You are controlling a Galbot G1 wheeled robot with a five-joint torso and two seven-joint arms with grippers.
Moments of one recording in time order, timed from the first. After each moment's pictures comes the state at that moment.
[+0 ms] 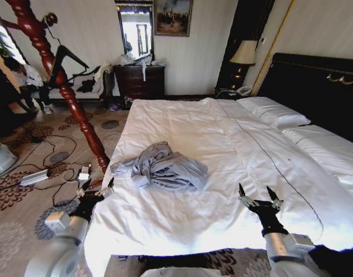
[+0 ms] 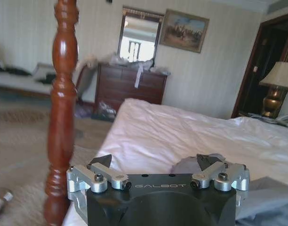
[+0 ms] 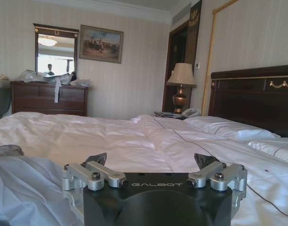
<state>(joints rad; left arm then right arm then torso) 1.63 -1.04 -0.77 -2.33 -0.82 0.28 -0.26 -1.94 1.38 0.82 2.42 0.28 -0.03 0.14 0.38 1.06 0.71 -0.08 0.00</state>
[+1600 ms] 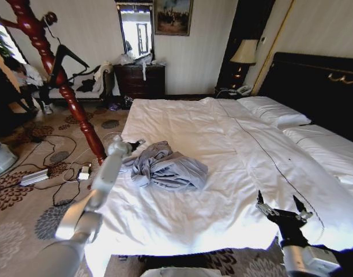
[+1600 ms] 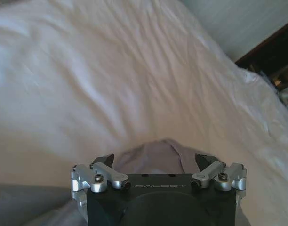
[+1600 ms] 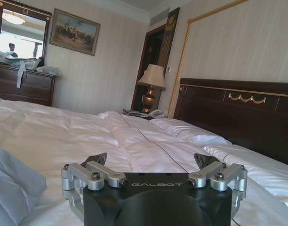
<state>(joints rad) 0.21 -1.39 -0.26 -0.77 -1.14 0.60 -0.28 -2.05 1.49 0.89 2.49 0.17 -0.02 0.18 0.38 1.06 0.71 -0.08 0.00</state>
